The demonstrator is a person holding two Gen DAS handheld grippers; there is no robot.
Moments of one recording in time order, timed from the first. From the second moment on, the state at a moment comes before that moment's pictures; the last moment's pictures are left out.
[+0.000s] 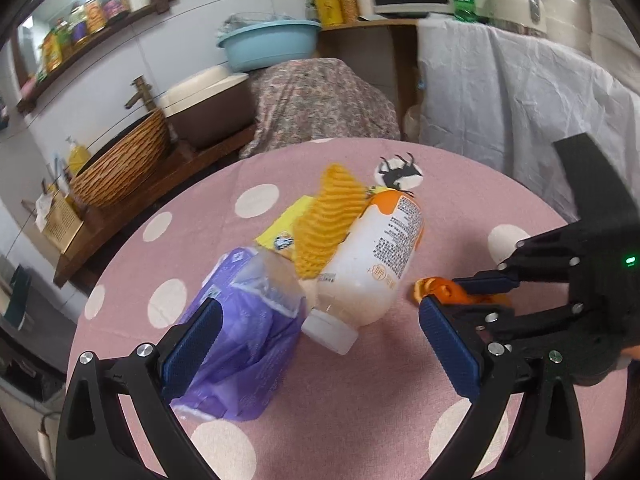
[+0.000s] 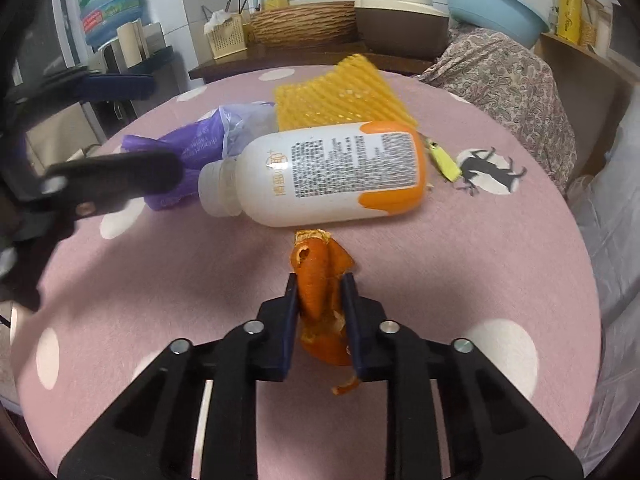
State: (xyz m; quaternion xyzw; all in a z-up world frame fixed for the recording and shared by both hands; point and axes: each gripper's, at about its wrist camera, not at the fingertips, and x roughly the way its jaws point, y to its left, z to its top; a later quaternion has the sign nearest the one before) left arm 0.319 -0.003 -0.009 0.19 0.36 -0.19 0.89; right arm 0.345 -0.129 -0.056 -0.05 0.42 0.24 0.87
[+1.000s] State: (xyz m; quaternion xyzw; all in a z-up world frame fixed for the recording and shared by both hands) left arm 0.367 -0.128 -0.069 0.41 0.42 -0.21 0.78; right arm 0.259 -0.222 -0.051 0.02 0.39 0.22 0.89
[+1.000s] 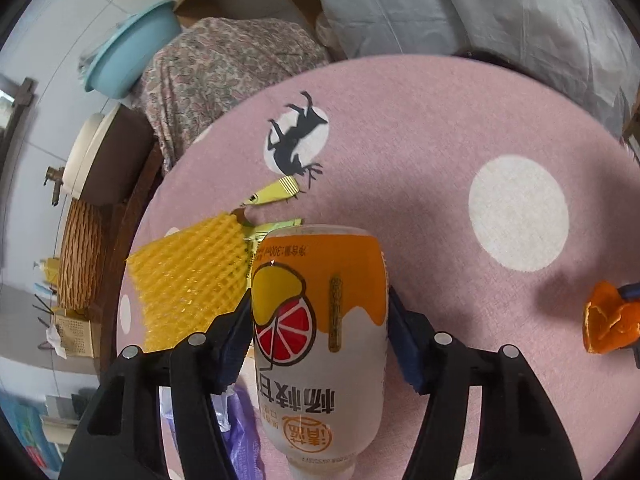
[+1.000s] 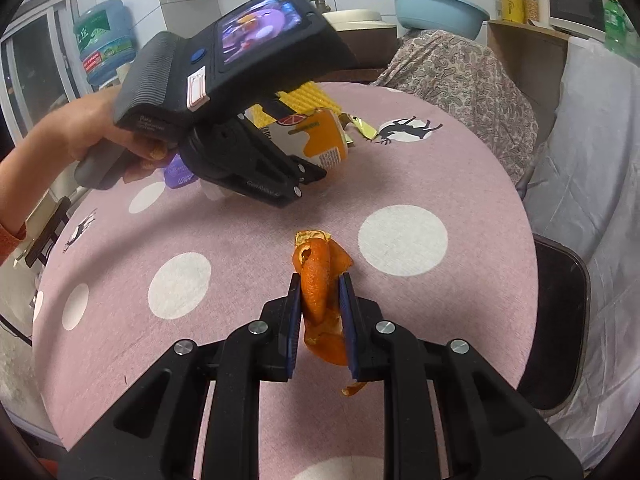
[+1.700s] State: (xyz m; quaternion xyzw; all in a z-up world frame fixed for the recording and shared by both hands) left arm 0.271 -0.148 0.002 0.21 0.29 -0.25 0.90; right arm 0.199 -0.313 -0.050 0.08 0.34 0.17 0.92
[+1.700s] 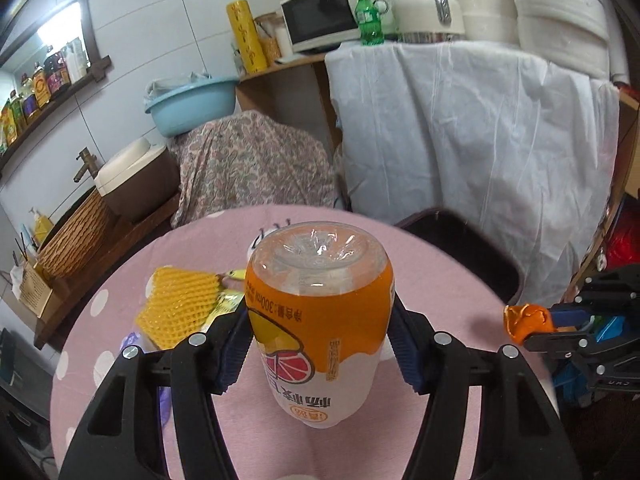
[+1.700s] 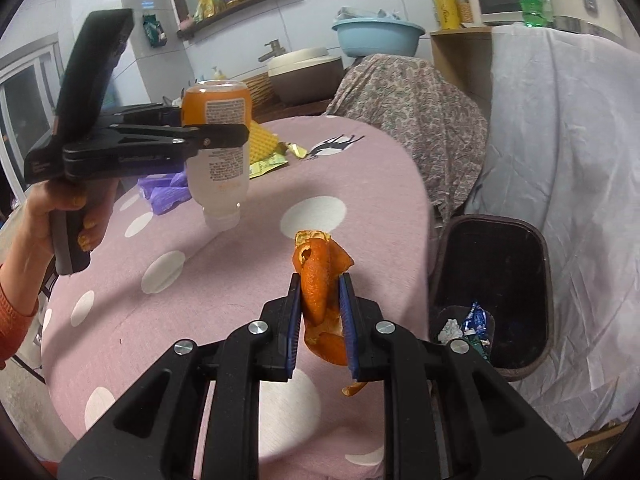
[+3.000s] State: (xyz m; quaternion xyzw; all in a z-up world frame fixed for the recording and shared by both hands) left arm 0.332 -0.383 -0.053 0.15 0.36 -0.30 0.87; right arm 0.315 -0.458 -0.219 0.17 0.46 -0.03 0.87
